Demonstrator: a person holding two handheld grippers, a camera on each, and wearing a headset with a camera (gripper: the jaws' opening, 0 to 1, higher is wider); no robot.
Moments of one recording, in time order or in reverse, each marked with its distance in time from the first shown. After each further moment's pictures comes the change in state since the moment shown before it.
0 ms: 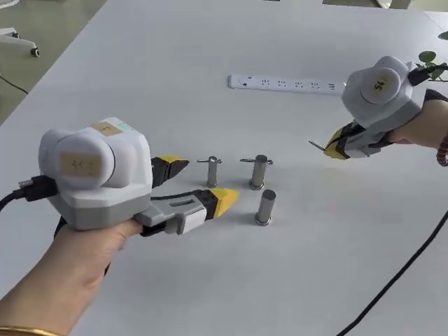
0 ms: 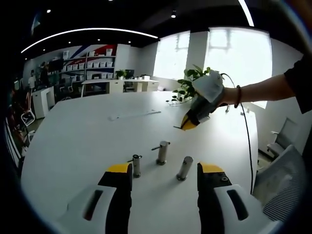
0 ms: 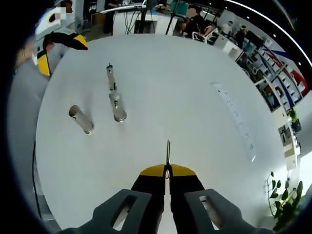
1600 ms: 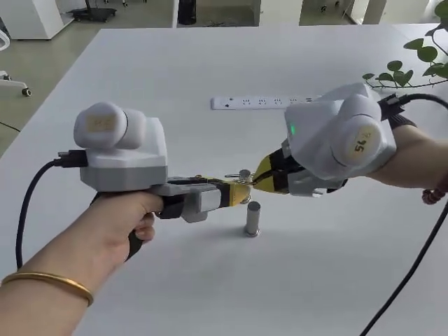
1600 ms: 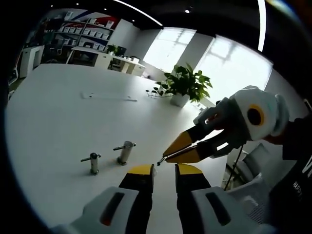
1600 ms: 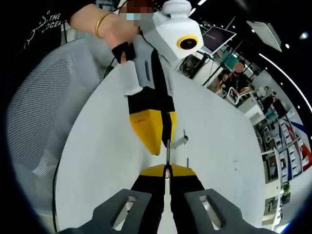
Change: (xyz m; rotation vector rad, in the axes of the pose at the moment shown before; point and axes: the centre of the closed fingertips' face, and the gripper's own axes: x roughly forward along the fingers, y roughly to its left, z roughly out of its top) left arm 0.029 -0.050 0.015 -0.280 0.108 -0.239; right arm -0.050 0.120 0.101 -0.455 -0.276 0.078
